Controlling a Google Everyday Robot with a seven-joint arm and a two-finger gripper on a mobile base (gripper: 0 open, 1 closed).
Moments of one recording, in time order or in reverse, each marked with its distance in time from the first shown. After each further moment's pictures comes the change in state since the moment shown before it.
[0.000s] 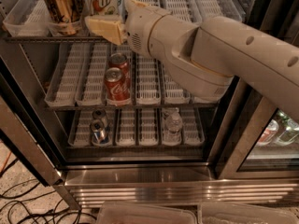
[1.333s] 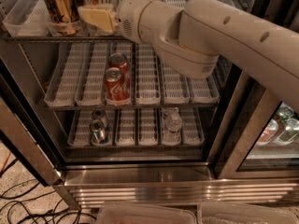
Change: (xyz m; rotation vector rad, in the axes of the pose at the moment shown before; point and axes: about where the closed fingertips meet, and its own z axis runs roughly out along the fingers) arm -0.007 -0.009 0.040 -0.035 0.006 -0.022
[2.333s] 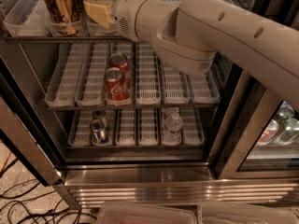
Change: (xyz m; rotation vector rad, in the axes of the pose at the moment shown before) arm -0.002 0.003 0.008 -0.020 0.002 -0.005
